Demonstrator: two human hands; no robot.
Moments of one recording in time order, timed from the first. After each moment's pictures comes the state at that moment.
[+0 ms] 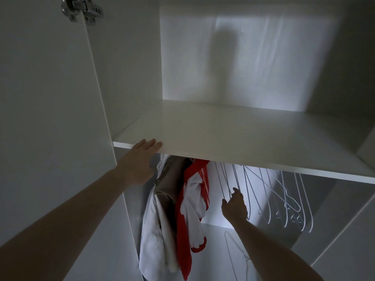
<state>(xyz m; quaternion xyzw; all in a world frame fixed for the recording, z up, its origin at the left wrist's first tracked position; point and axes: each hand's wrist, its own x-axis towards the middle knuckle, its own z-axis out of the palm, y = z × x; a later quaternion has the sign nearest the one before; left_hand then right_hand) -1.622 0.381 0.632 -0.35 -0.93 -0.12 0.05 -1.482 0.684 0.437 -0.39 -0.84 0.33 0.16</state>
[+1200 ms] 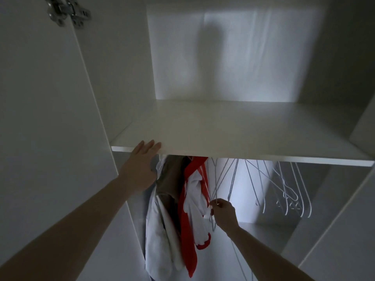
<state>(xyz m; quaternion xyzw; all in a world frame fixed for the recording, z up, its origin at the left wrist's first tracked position) -1.635 0.382 0.611 -0.38 -0.91 -0.14 0.10 -1.461 0.624 0.442 -0.35 -0.74 0.55 0.13</state>
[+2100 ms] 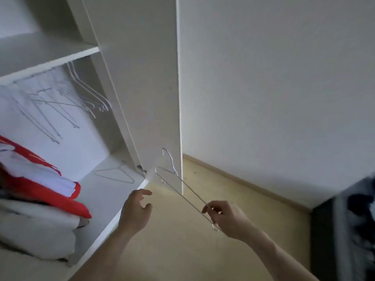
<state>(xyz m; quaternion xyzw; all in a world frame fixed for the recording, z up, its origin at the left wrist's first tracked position) -1.205 0.277 0.380 -0.62 -0.68 -0.27 -0.29 -0.897 0.219 0.442 -0.65 -0.61 0.42 0.17</state>
